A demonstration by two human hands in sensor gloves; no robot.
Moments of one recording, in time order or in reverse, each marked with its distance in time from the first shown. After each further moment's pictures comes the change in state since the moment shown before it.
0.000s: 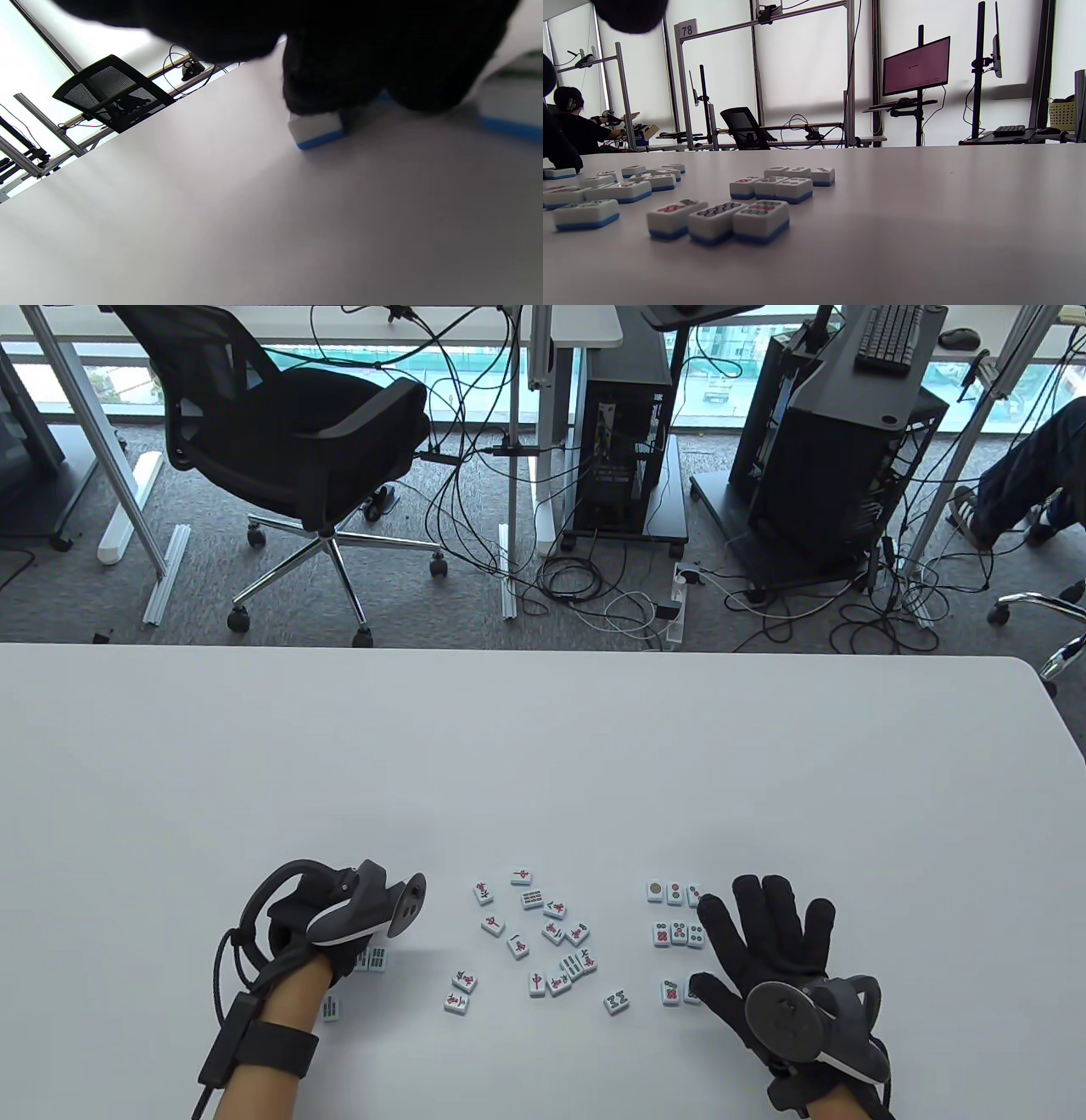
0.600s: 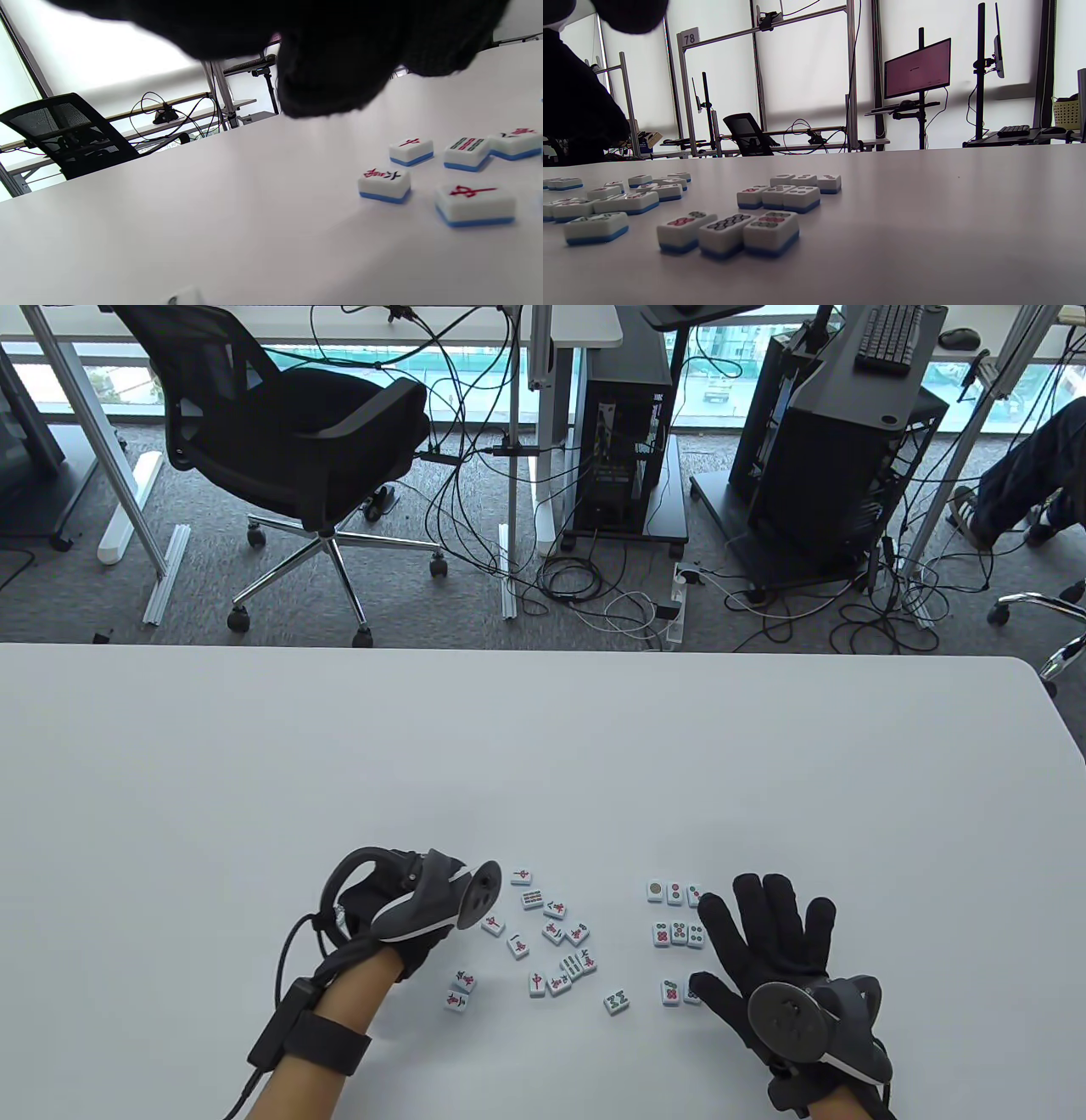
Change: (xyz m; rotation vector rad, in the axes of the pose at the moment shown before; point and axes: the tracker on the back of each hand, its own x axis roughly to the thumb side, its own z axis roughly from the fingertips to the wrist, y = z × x) left_hand 0.061 0.091 -0.004 0.234 -0.053 0.242; right_hand -0.001 0.000 -0.001 -0.014 -0.007 -0.020
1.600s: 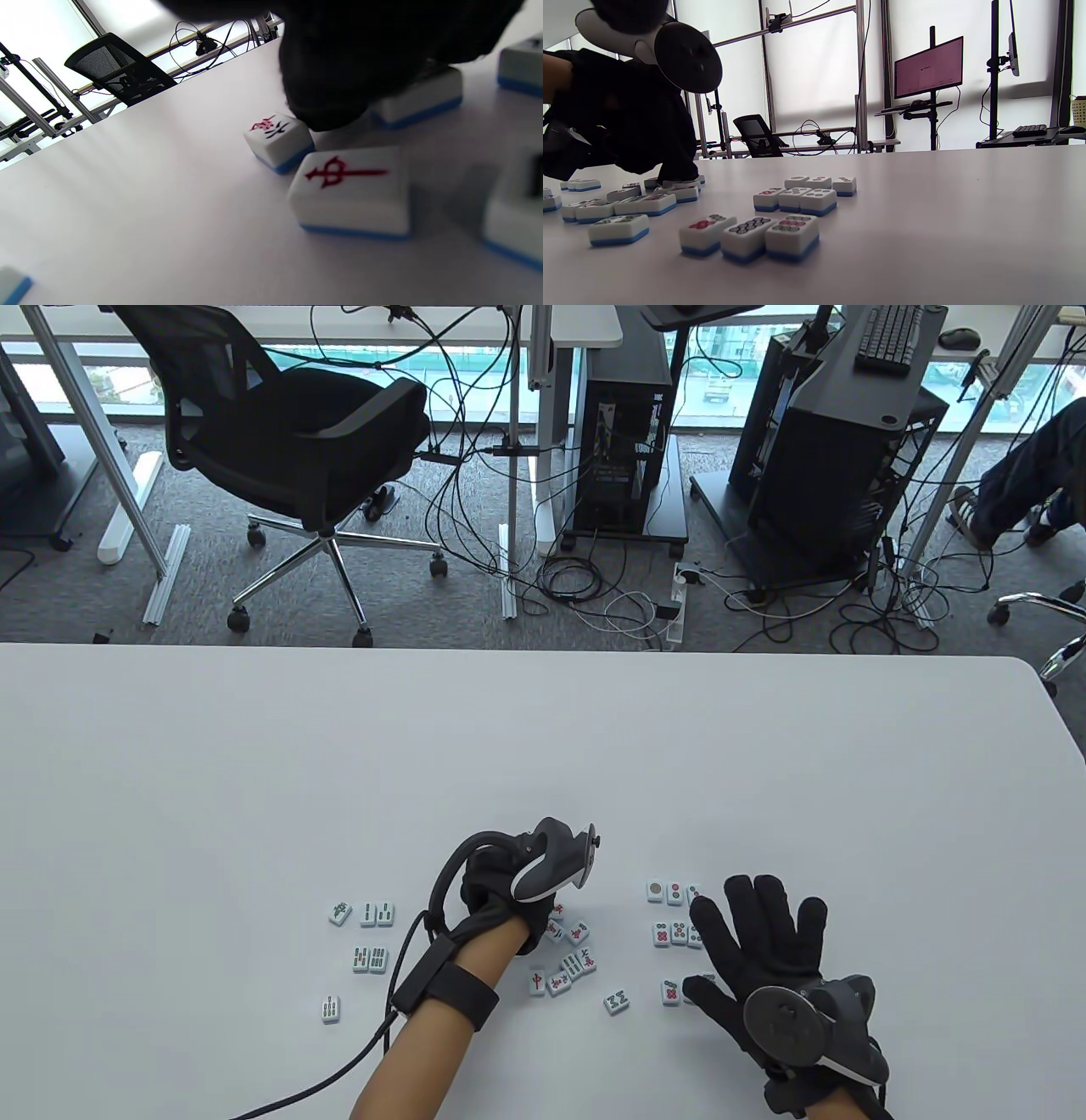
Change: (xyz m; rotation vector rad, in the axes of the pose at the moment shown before) left_hand 0.065 -0.040 -0.071 -0.332 0.214 -0.130; right_hand 0.004 0.003 0.001 0.000 -0.033 -0.011
